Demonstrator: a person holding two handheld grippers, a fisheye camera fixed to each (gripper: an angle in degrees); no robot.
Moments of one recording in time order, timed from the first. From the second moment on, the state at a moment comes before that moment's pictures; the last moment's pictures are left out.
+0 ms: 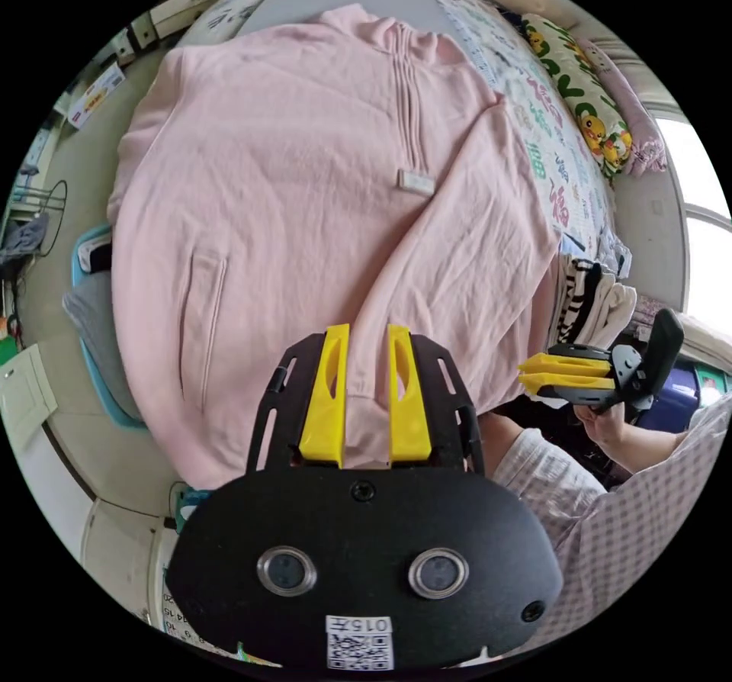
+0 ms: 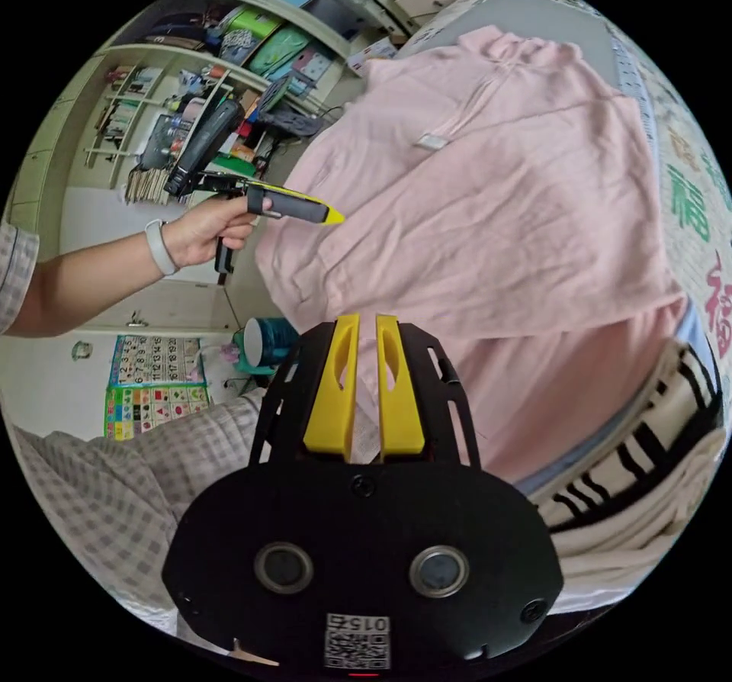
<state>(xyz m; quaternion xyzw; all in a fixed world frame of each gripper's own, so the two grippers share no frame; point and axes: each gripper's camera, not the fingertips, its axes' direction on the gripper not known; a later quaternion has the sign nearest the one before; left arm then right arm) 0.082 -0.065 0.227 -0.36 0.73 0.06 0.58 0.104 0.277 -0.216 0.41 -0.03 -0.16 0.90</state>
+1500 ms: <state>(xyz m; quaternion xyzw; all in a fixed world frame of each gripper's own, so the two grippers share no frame) 0.165 0.341 0.664 -0.46 0.64 -0.60 0.14 -0.272 0.209 -0.381 0.01 0.17 0.01 0.99</state>
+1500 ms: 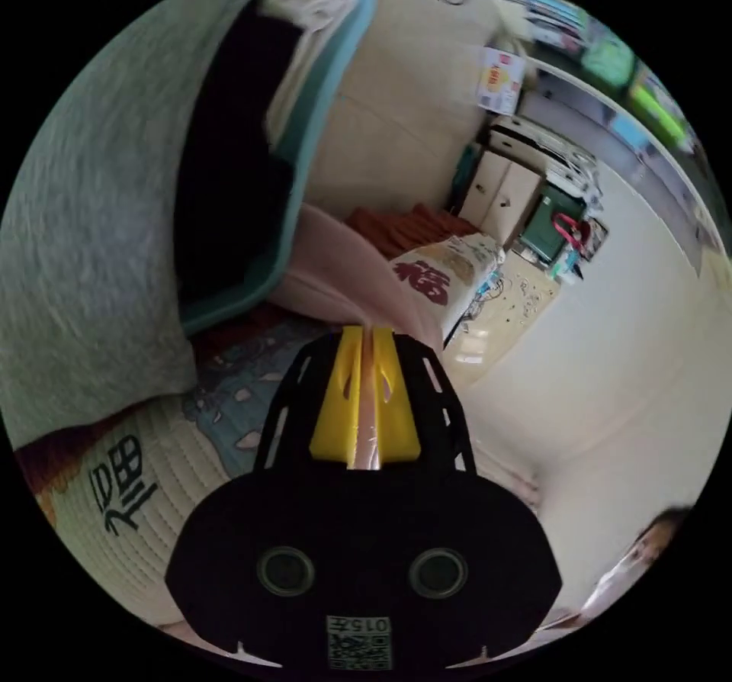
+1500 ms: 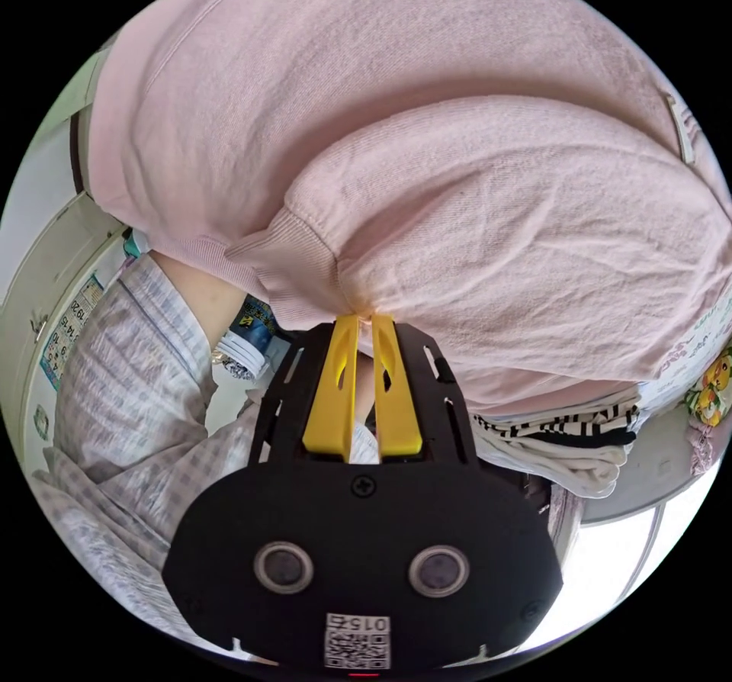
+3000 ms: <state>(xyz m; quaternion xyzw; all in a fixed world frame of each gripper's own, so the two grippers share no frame) 0.009 0.209 0.411 -0.23 0.82 -0.30 0.44 -0.505 0.184 -0.574 0.39 0.24 -0.21 0.86</state>
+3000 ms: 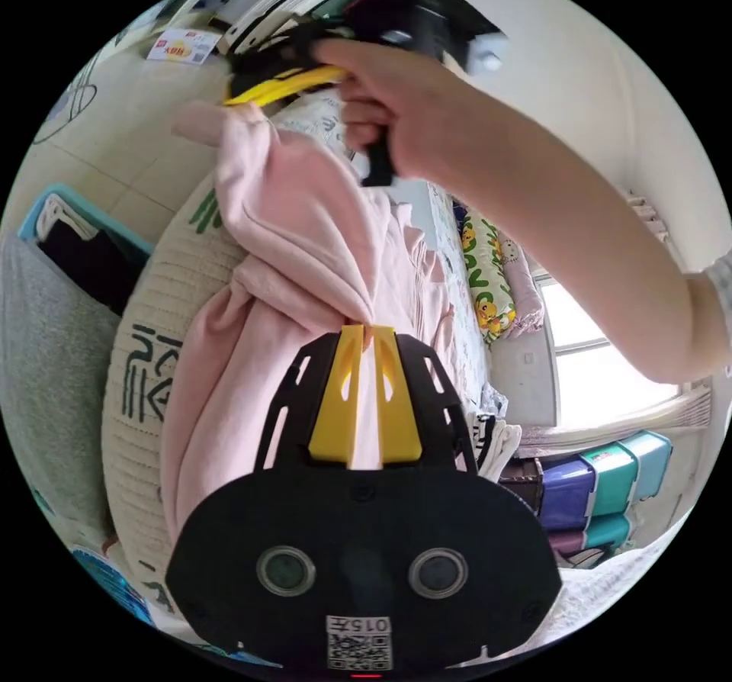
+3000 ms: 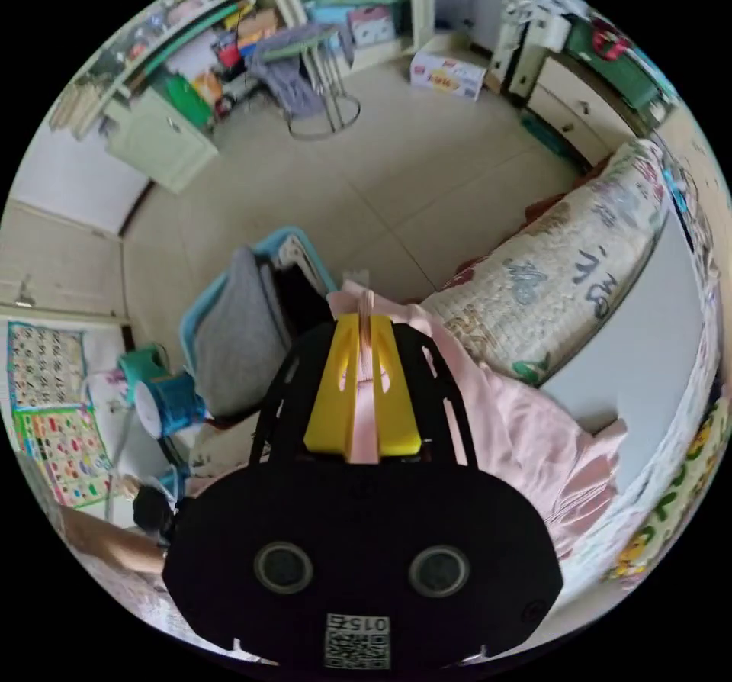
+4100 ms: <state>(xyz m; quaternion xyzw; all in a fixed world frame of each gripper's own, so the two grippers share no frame) -0.009 0.251 0.442 -0.35 0.71 -0.44 0.42 -0.055 0.491 -0.464 0.39 0.11 -0.01 0.91</state>
